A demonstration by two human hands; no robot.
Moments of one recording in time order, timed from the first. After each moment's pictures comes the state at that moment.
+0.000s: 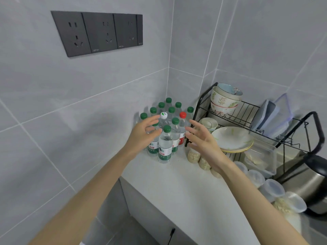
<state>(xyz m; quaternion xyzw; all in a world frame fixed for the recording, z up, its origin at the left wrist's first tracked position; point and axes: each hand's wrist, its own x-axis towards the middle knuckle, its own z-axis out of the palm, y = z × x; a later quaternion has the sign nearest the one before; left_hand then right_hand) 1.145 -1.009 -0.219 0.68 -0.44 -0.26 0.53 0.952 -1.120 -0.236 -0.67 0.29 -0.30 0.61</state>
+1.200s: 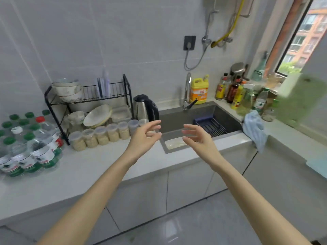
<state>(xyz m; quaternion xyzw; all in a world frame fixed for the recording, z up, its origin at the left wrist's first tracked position) 0.815 -0.854 -0.193 0.40 -0.72 -0.45 0.34 0.621 -0.771 -0.212 -0.53 0.62 -0.51 0.27</state>
